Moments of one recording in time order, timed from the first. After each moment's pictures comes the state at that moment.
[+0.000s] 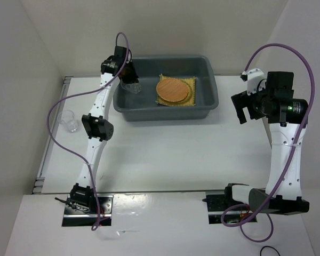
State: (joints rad) left arm -0.22 2.71 3.08 -1.16 0.09 -0.50; right arm -0.11 1.22 1.74 -1.29 -0.09 -0.47
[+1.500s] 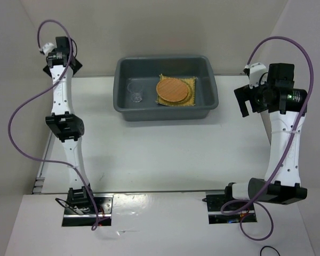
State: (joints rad) left arm 0.13 2.41 2.91 -1.22 -0.51 -0.70; right arm -0.16 1.30 1.78 -1.29 -0.06 -0.48
